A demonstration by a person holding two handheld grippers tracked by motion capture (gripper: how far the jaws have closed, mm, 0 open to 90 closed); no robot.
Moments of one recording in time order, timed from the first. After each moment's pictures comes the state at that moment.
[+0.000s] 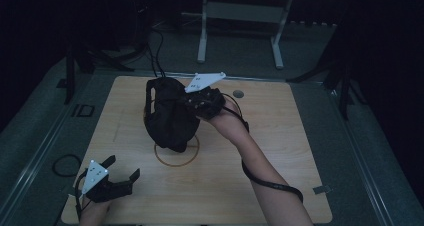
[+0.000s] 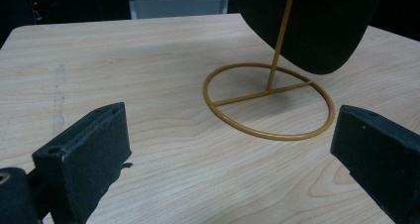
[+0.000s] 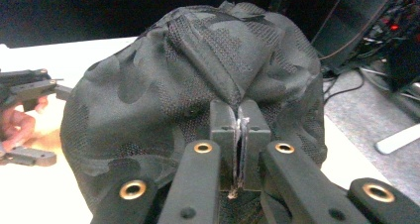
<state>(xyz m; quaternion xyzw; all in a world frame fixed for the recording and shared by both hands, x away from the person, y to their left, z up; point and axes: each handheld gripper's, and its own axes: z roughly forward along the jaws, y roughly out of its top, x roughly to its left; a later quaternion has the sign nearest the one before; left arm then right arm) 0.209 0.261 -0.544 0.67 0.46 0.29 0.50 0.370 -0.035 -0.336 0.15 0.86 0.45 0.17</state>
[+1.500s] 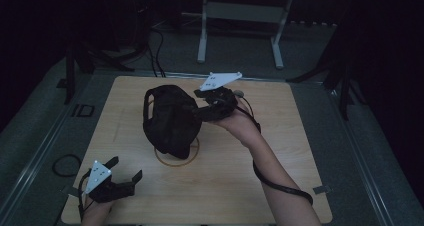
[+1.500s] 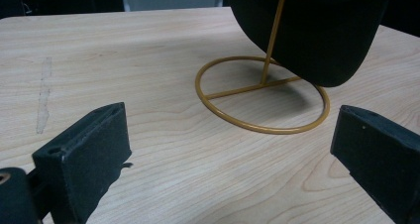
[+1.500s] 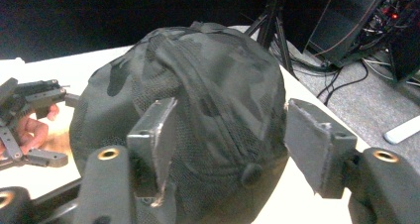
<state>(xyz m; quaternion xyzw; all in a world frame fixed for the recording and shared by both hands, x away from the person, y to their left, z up) 0.210 0.257 -0.549 0.68 0.46 0.28 0.50 0.369 -0.065 -0.335 0.17 0.85 0.47 0.15</state>
